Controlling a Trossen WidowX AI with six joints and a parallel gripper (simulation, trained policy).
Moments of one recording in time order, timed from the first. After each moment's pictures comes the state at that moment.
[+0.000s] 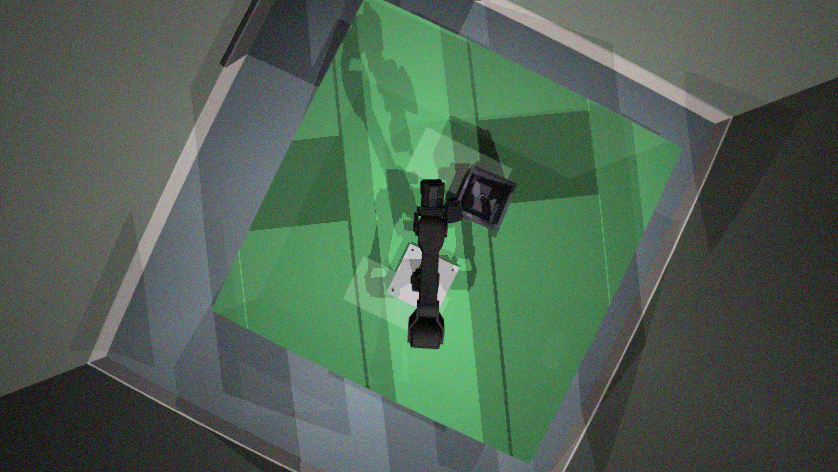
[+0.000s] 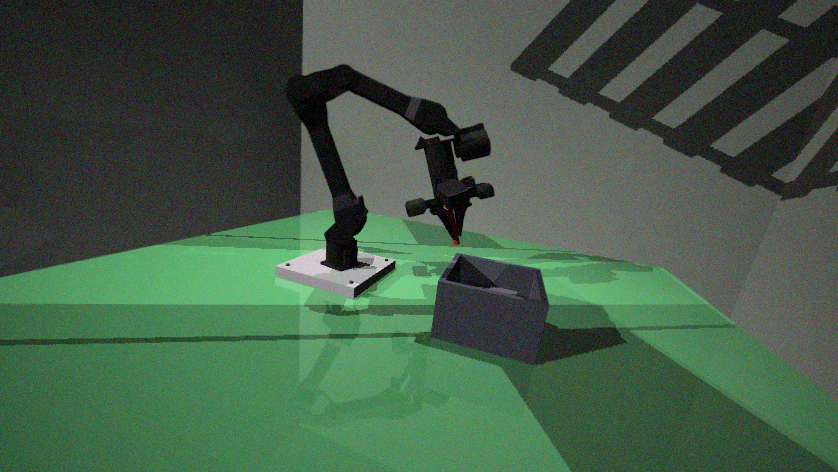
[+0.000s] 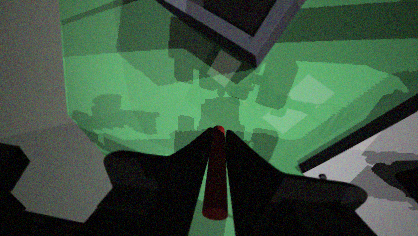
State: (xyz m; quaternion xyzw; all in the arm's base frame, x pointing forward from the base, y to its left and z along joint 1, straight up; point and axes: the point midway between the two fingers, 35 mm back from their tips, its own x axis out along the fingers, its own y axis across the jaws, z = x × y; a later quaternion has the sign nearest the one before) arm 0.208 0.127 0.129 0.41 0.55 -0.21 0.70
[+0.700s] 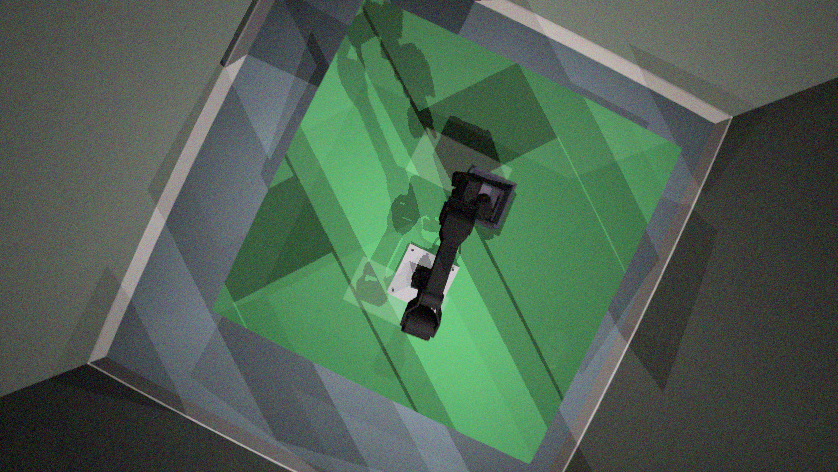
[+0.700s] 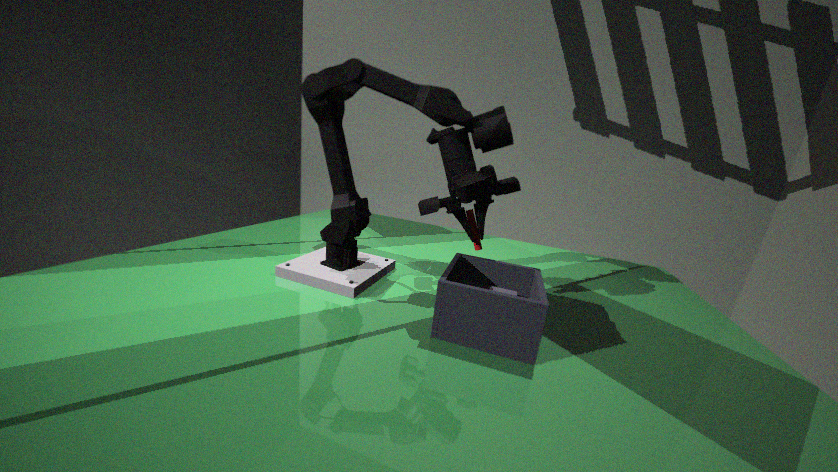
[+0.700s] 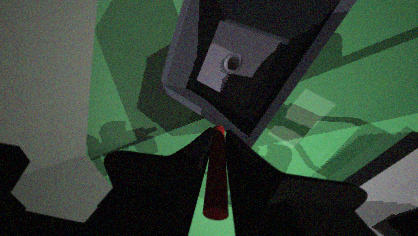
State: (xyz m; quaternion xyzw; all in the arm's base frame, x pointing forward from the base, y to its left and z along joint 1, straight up) arm 0.274 0.064 0.150 0.43 0.48 -0.26 0.72
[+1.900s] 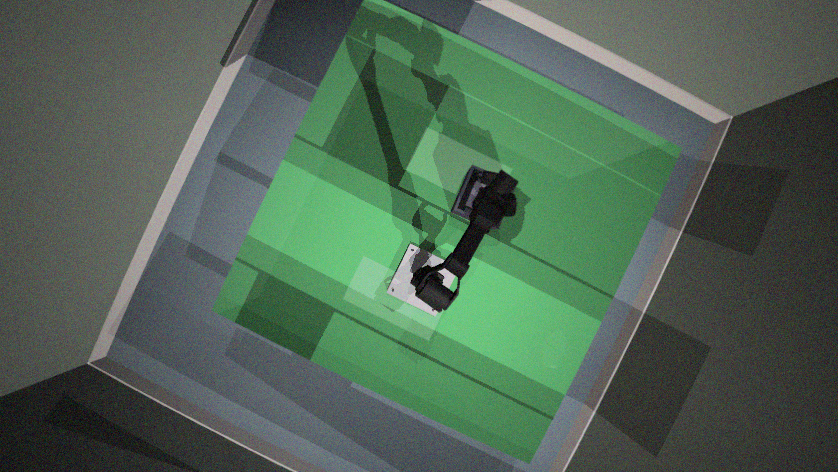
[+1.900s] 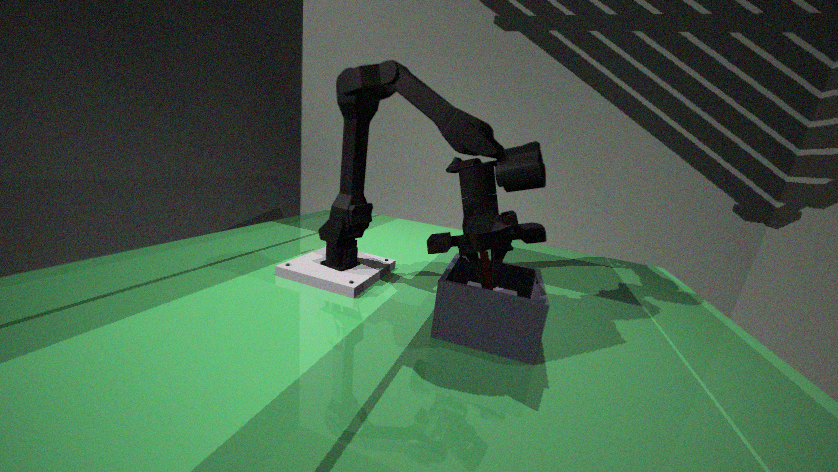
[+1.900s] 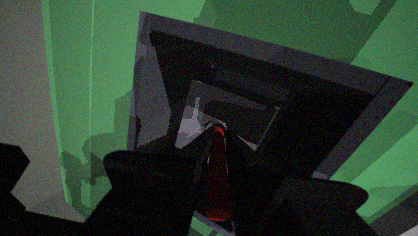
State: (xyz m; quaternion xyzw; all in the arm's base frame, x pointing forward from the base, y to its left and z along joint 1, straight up) arm 0.333 -0.001 0.095 0.44 0.48 -0.33 0.68
